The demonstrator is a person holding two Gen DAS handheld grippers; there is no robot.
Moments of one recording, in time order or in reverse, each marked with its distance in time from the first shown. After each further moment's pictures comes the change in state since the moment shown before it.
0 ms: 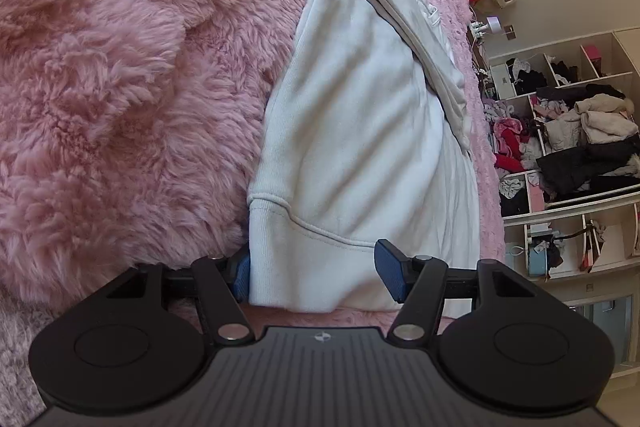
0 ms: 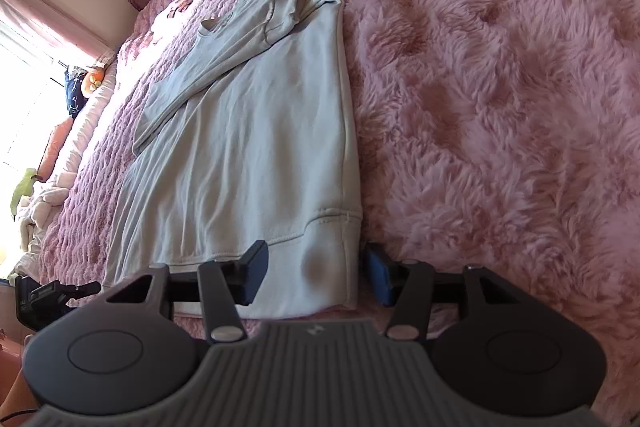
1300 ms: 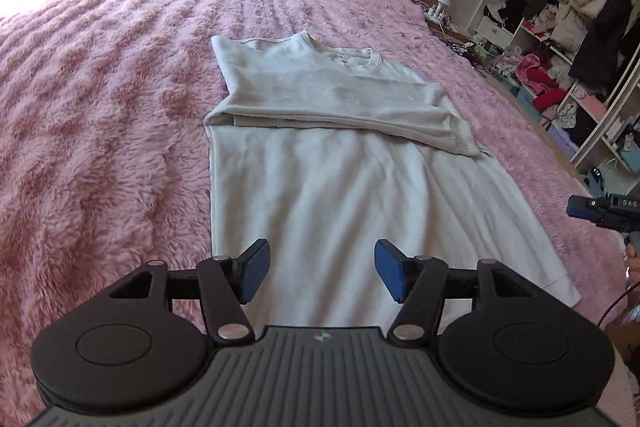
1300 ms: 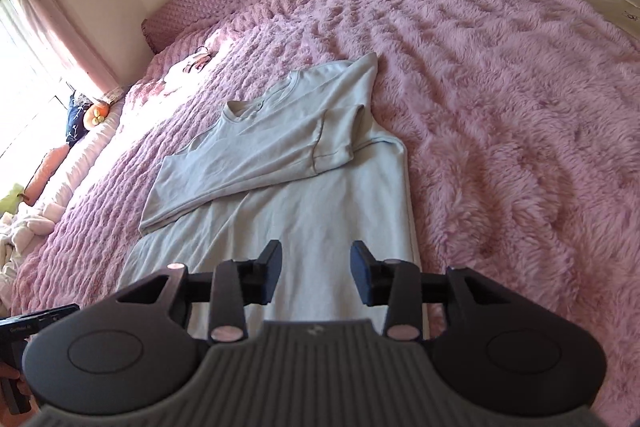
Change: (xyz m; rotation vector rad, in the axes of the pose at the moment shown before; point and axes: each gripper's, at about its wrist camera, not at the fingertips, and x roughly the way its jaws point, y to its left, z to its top) left arm -0.030 -0.125 0.001 0.574 -0.231 0.274; right arm -0.010 0.066 0.076 -0.138 -0.219 -0.043
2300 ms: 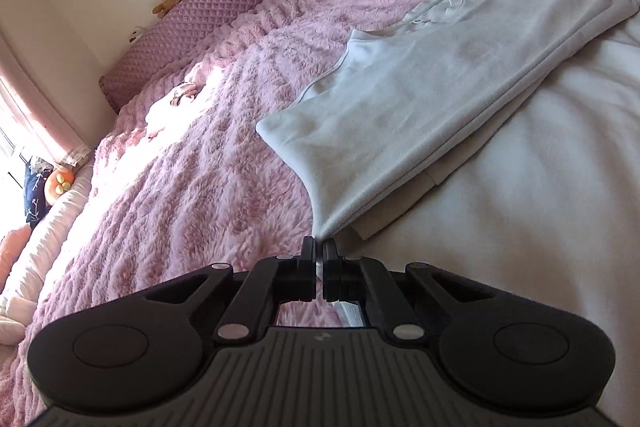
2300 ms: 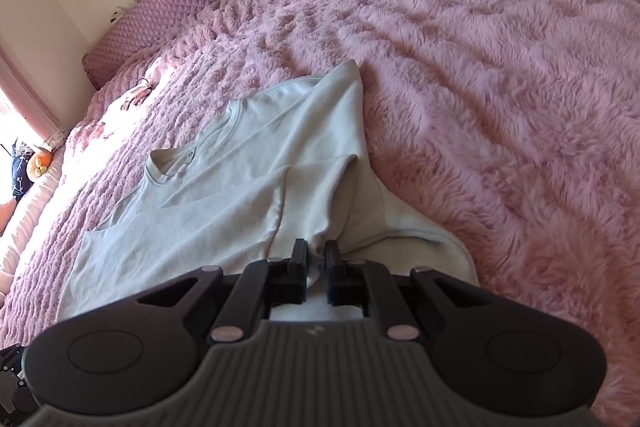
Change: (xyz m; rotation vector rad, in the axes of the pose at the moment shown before) left arm 0.195 0.009 0.056 0.693 -0.087 0.587; right arm 0.201 -0.004 0.083 0.123 -0.065 -0.145
